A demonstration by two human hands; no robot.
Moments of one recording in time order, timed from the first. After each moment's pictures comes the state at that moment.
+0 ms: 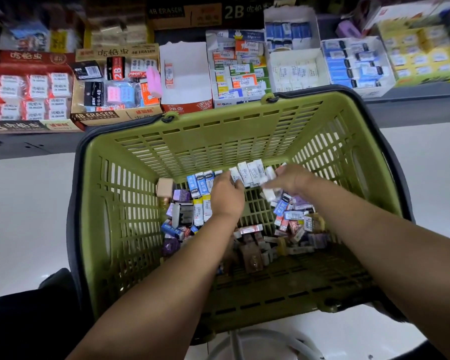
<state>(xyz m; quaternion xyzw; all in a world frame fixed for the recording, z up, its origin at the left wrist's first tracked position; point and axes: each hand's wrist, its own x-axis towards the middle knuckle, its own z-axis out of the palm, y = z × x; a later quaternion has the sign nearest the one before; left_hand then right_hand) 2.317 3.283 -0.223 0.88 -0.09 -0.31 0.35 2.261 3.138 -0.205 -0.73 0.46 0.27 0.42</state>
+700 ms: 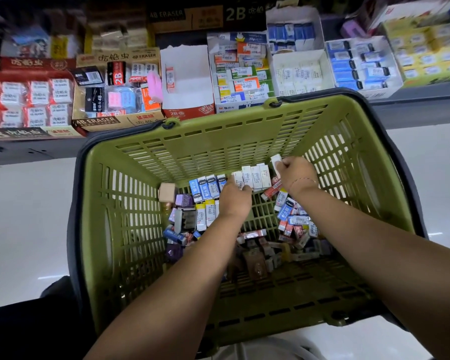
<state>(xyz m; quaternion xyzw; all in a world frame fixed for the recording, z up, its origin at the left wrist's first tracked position) 2.318 3.274 -0.224 0.83 -0.02 -0.41 0.37 2.268 3.132 -0.230 -0.80 0.49 0.08 0.34</state>
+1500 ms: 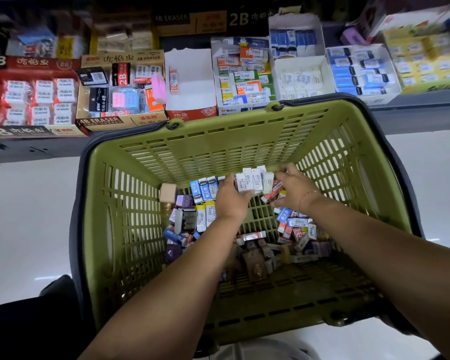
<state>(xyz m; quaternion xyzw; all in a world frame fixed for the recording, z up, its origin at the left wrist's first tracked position) 2.320 3.279 -0.231 0.84 -0.05 -0.38 0.39 2.239 3.122 -0.251 -0.91 0.26 0.24 0.21</state>
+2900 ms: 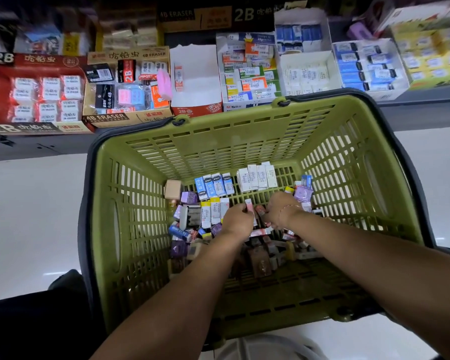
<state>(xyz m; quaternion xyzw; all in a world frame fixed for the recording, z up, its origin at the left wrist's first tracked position) 2.293 3.306 -0.230 0.80 -0.02 -0.51 0.32 2.251 3.192 -0.221 -0.79 0.41 0.36 0.30</state>
